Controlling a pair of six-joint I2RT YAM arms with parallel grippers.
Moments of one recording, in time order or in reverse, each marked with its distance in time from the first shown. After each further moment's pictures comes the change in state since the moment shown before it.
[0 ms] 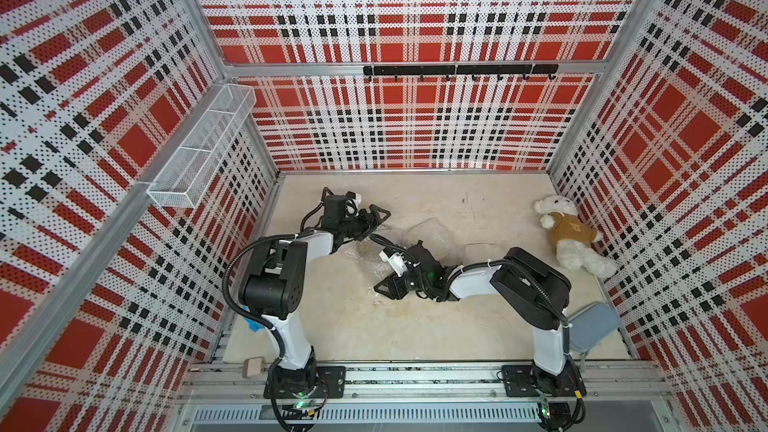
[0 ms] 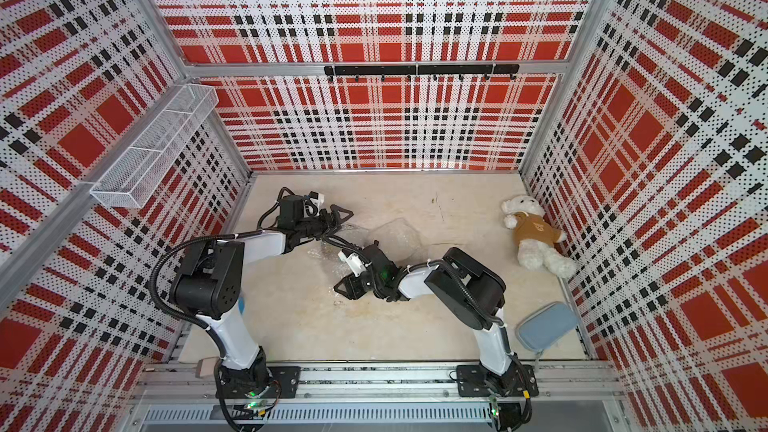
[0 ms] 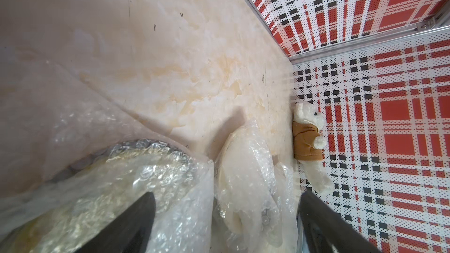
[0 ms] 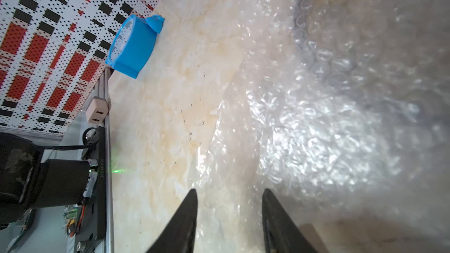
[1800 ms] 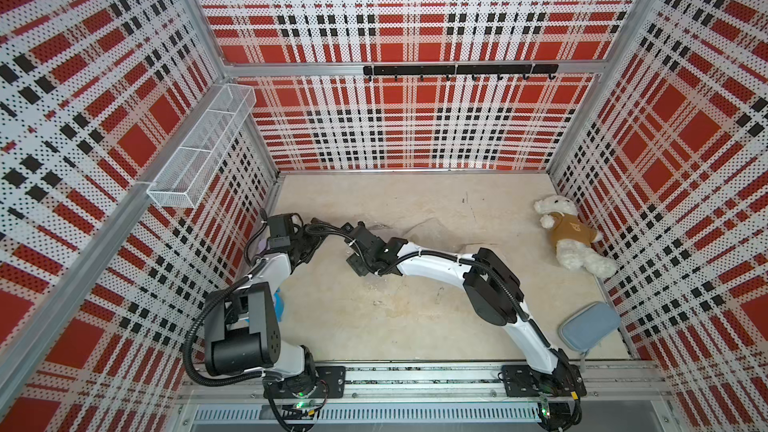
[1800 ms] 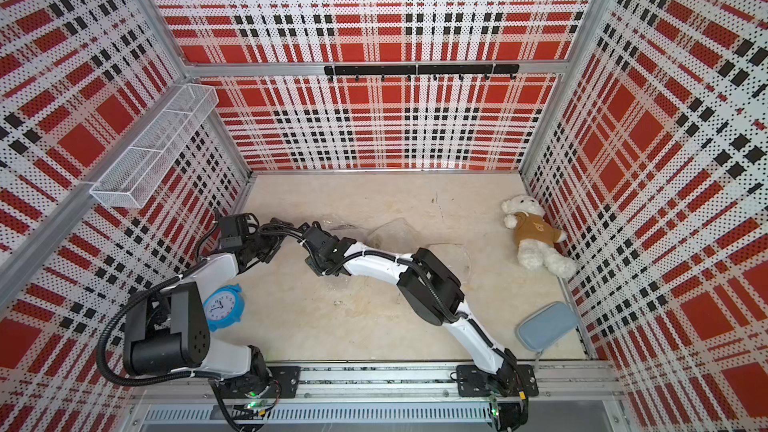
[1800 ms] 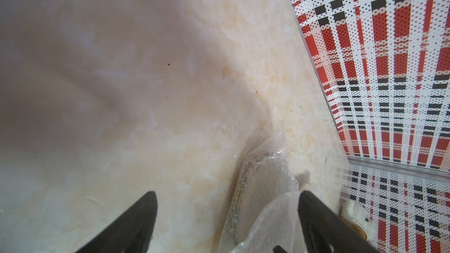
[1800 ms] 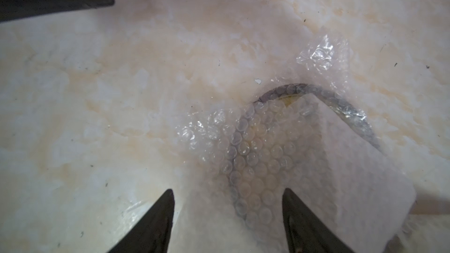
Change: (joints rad) left arm 0.363 -0.376 -0.230 -0.299 -0.254 0.015; right arm 0.128 0.330 0.906 -0.838 0.685 -0.303
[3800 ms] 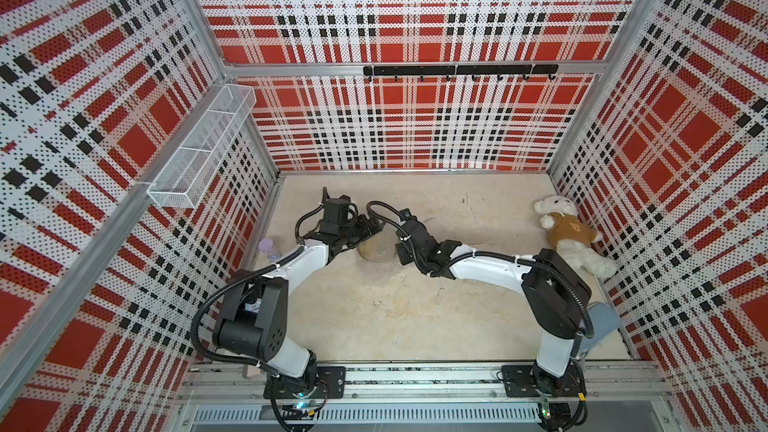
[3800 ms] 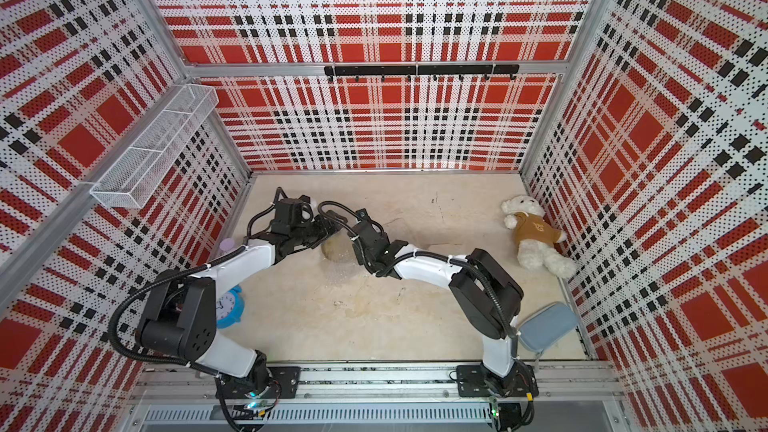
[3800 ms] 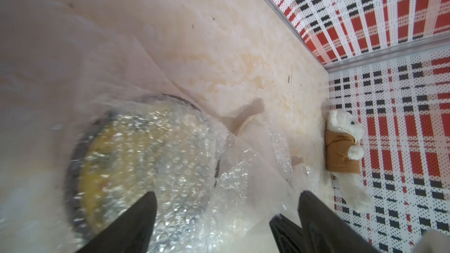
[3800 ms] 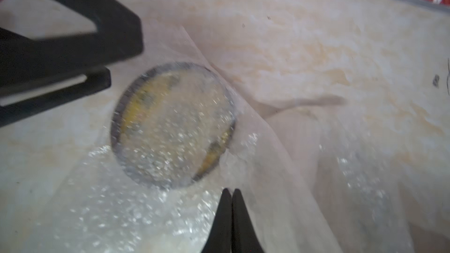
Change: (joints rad) left arm -0.471 0.122 0.178 0.005 -0.038 0.028; right arm -0.158 -0.476 -0.670 0.287 0.094 0.253
